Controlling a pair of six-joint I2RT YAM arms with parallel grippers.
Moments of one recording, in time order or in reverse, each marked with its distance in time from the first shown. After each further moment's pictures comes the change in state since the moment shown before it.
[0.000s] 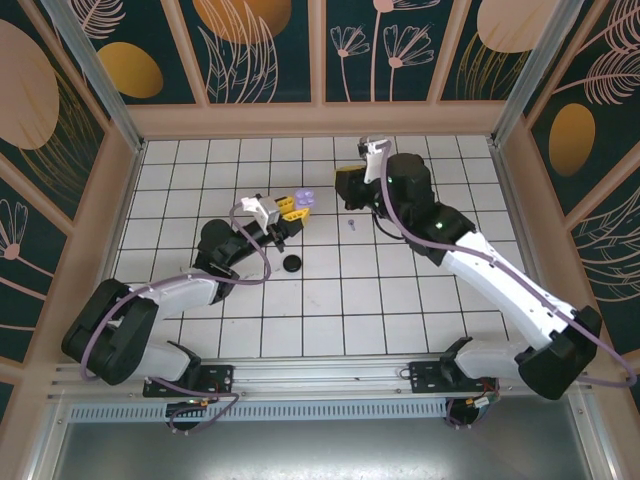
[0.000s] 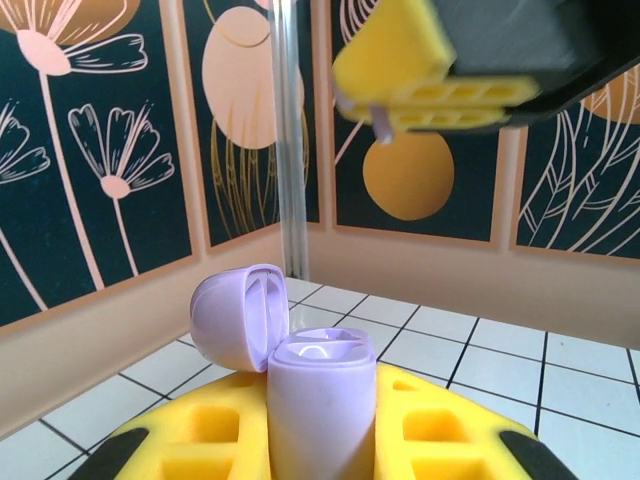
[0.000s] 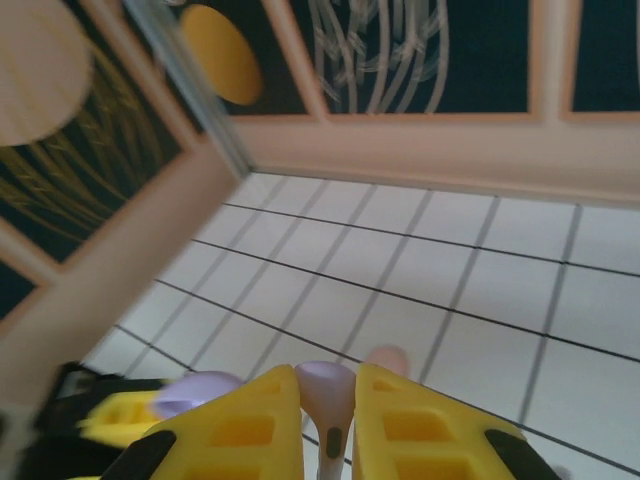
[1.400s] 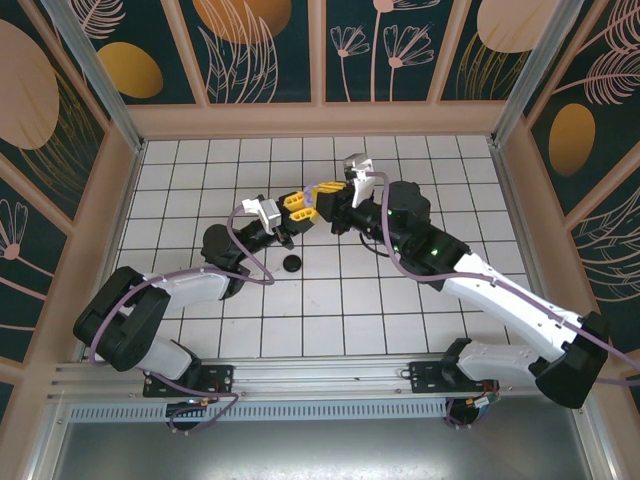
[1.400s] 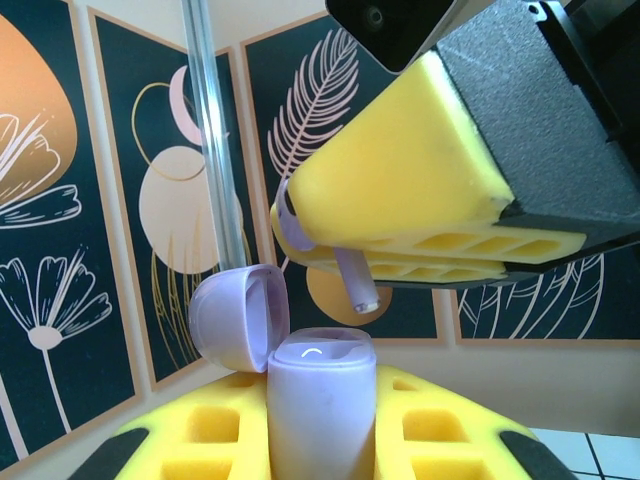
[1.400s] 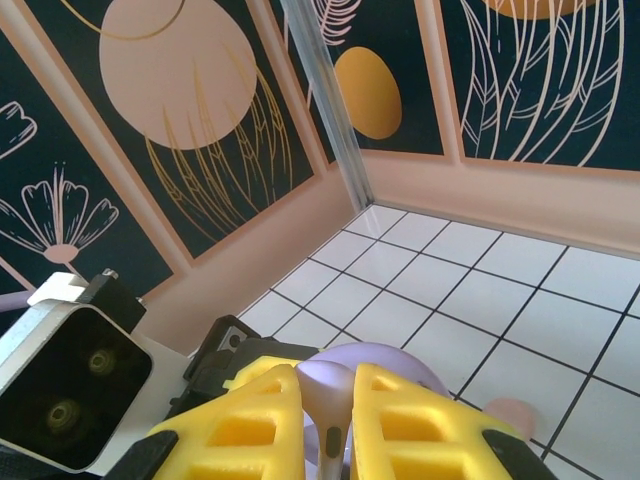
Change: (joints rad) left arm -0.066 0.082 0.063 0.286 0.052 -0.056; right arm 0.142 -0.074 -0.146 0.236 -0.040 -0.021
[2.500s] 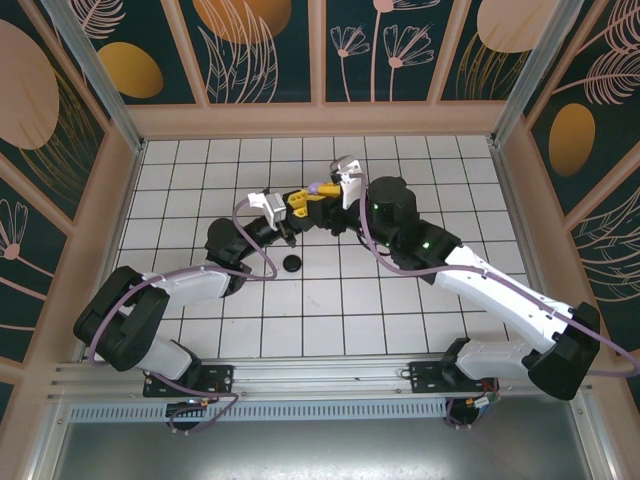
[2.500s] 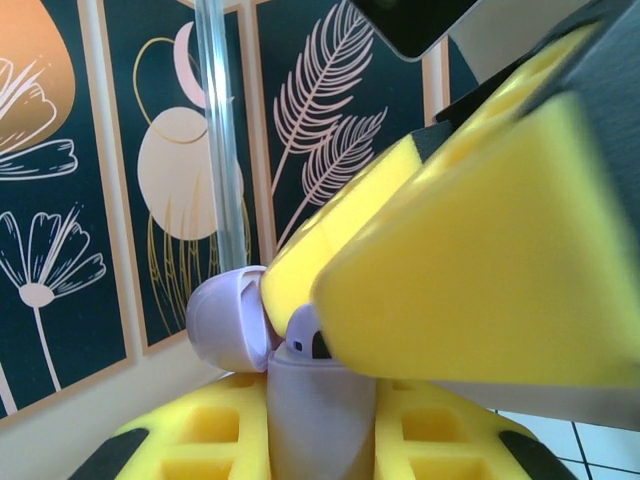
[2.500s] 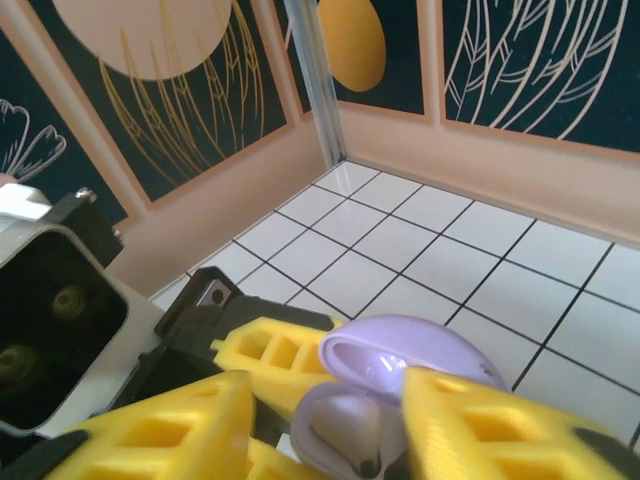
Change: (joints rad) left arm -0.005 0.000 0.033 -0.104 -0.020 -0.027; right arm 0.005 0.060 0.065 -0.123 0.023 -0.109
